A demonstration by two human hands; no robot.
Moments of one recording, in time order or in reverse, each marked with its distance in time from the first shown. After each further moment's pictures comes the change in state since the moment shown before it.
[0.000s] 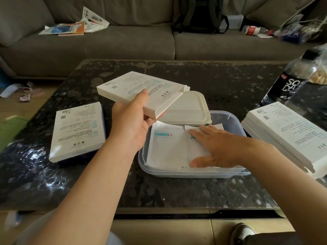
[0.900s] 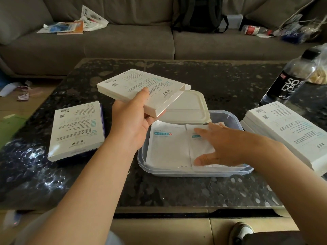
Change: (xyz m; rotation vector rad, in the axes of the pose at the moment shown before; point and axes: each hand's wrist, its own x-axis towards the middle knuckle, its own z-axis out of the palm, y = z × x) left_hand -0.001 0.001 0.002 0.011 -0.006 0.002; right_hand -0.011 0.002 -0.007 0.050 0.009 0.079
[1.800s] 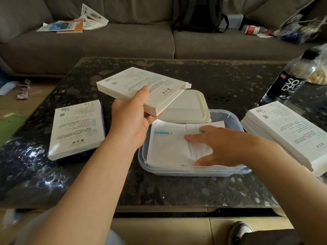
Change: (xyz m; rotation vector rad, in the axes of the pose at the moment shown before) left_hand -0.003 0.003 0.000 -0.009 -0.017 -0.004; right_hand -0.011 -0.015 -0.009 -0.005 -0.038 -0.064
